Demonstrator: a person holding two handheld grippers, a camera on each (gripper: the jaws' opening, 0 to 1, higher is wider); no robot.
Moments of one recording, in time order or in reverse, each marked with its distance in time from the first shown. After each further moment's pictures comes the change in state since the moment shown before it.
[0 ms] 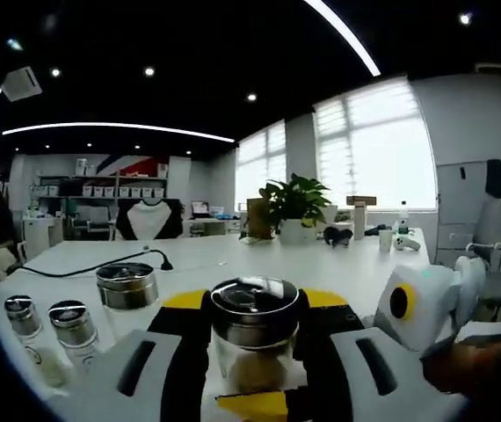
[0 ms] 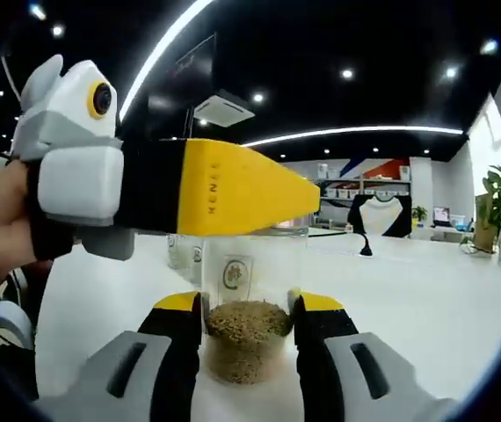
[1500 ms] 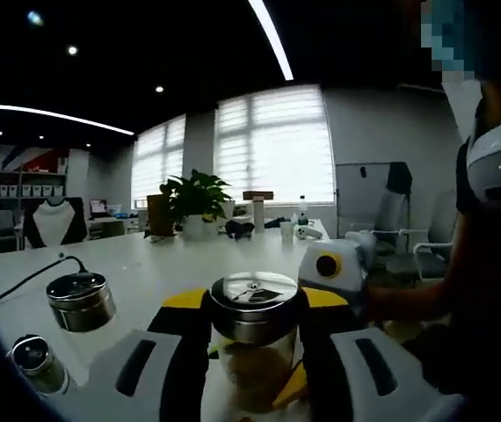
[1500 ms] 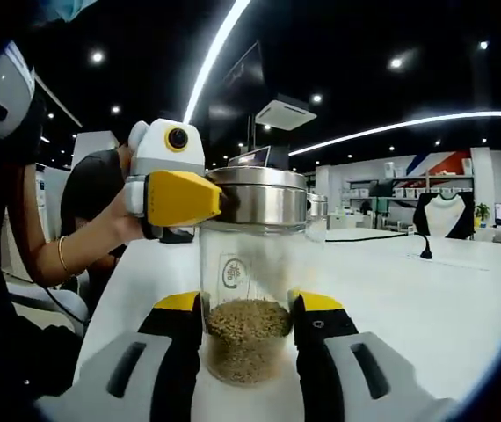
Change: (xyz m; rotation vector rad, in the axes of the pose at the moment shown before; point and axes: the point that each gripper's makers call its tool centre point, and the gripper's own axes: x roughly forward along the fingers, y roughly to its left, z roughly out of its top) left arm -0.027 -0.027 -0.002 -0.009 0.022 -0.536; right arm -0.016 0.036 0.001 0.019 -0.023 0.293
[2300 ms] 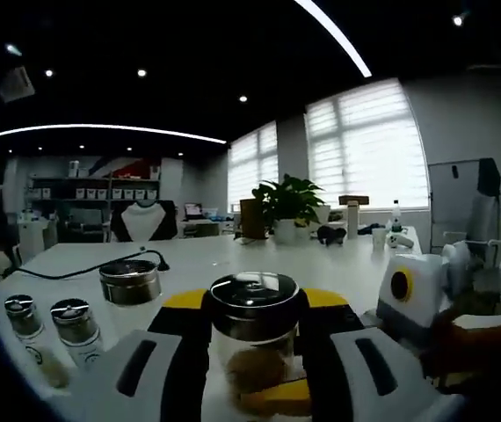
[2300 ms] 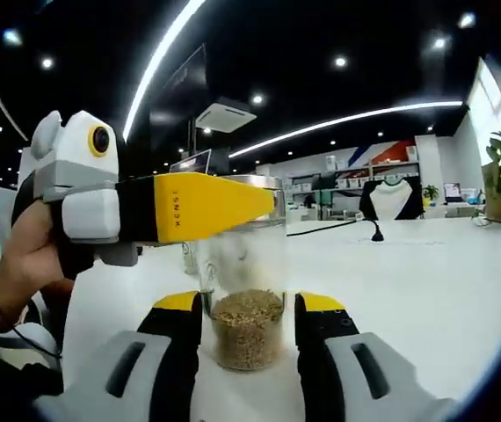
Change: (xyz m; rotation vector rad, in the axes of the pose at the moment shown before) left arm 0.006 0.034 -0.001 -0.009 -0.027 0.549; right arm -0.004 -0.032 -0.003 0.098 0.002 -0.345
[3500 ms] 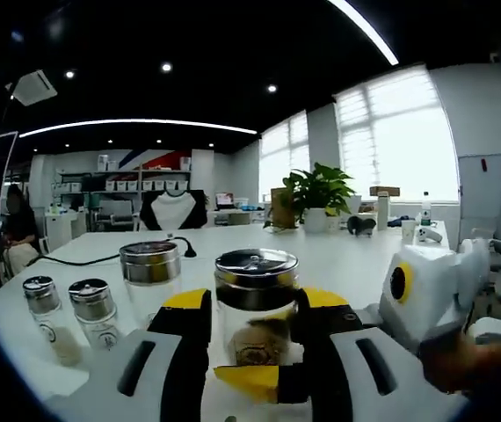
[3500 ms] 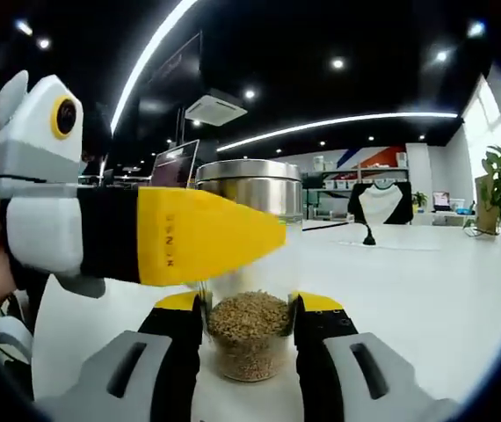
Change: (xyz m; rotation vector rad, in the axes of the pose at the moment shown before) left arm -0.010 0.014 -0.017 0.029 0.051 0.141; right arm 0.023 -0.006 -0.001 -0.050 0.018 0.023
